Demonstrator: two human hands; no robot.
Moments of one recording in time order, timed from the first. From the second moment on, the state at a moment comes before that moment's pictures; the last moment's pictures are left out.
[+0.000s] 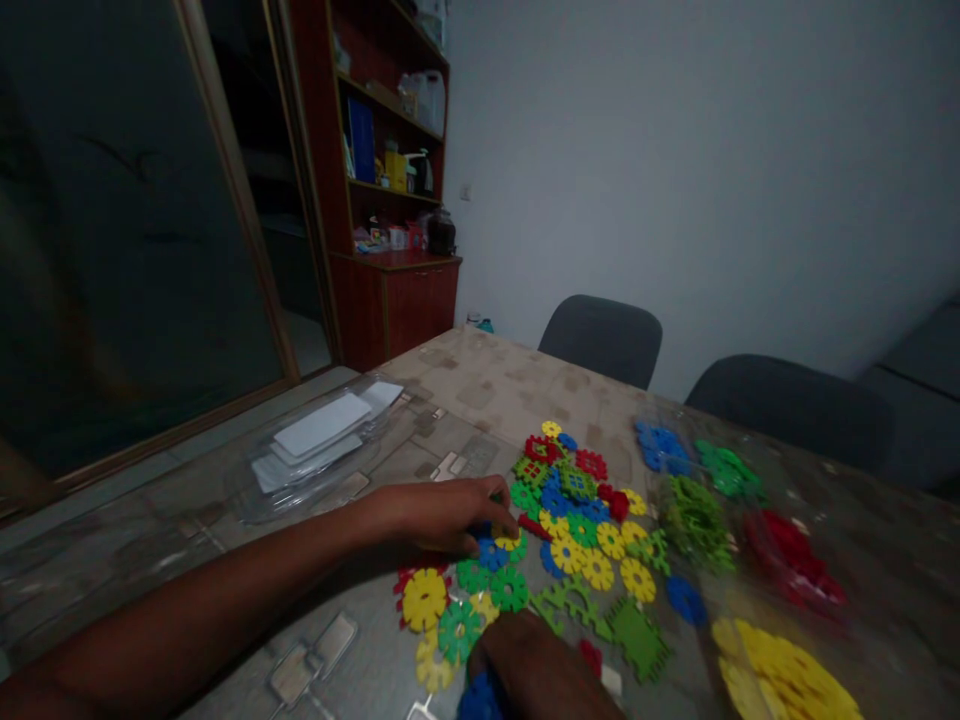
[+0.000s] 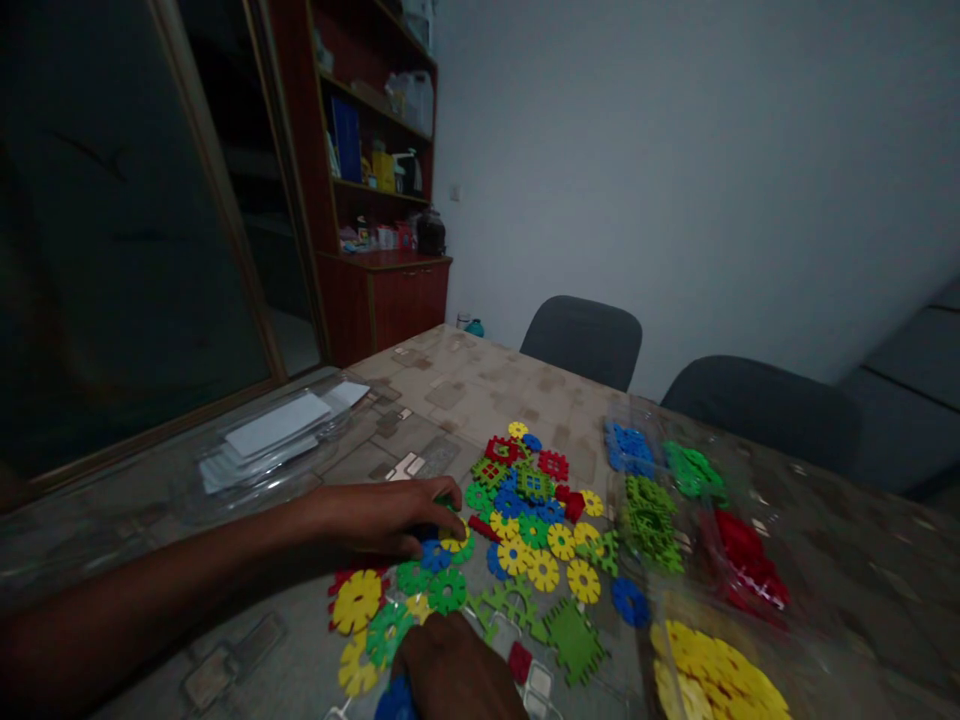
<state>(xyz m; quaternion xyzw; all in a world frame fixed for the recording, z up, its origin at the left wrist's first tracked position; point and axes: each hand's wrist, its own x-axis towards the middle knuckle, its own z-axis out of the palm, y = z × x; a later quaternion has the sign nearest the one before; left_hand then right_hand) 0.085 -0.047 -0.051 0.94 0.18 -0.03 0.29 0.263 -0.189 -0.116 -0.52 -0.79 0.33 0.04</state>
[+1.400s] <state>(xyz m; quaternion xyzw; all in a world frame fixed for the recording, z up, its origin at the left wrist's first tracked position) 0.095 -0.053 -0.052 0.87 0.30 0.04 0.40 0.303 -0.176 -0.069 -0.61 -0.70 0.29 0.26</state>
